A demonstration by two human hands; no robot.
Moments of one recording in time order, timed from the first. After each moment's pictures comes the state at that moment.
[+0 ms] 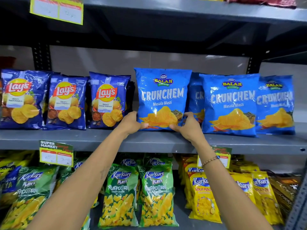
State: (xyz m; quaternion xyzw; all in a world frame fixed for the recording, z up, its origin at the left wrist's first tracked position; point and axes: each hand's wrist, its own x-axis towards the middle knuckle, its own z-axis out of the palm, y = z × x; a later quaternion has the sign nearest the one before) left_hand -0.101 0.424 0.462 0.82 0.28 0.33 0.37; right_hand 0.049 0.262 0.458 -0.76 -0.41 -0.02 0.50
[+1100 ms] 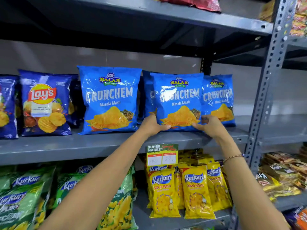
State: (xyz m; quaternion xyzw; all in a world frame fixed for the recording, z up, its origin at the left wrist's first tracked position) left_hand 0.070 0.278 0.467 0.88 0.17 0.26 0.37; right_hand 0.213 0.095 0.463 -0.81 -0.29 -0.02 0.51
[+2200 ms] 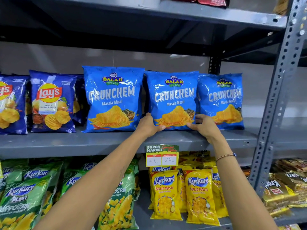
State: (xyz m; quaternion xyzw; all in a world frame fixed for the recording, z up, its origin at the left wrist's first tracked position) left_hand 0.068 0.287 0.459 0.87 0.25 0.29 0.30; right_hand 0.214 0.122 0.460 -0.76 -0.34 0.02 0.56
